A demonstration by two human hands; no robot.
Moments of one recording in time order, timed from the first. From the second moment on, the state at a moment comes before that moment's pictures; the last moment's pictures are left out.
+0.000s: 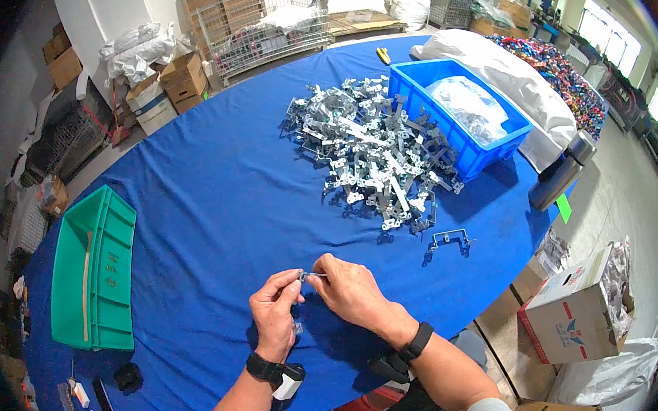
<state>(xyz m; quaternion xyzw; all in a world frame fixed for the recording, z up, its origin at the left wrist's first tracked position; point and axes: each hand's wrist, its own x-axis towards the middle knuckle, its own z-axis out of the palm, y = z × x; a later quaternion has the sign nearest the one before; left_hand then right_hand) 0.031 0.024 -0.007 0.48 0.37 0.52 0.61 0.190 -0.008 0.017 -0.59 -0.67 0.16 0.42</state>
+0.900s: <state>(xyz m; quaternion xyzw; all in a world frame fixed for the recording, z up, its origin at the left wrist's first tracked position) 0.030 0.025 -0.011 0.47 0.36 0.52 0.62 0.189 -0.009 0.016 -0.62 -0.66 0.17 0.38</state>
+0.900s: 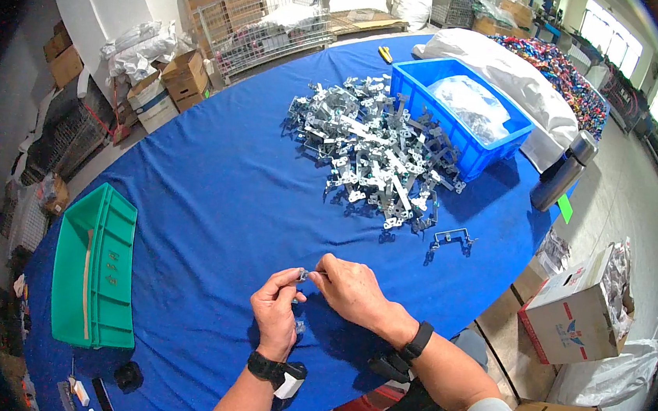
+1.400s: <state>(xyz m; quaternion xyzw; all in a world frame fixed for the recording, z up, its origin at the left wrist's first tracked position) 0.030 0.024 -0.008 0.48 0.38 0.52 0.60 0.189 -0.006 0.018 -0.65 -0.66 0.18 0.34</state>
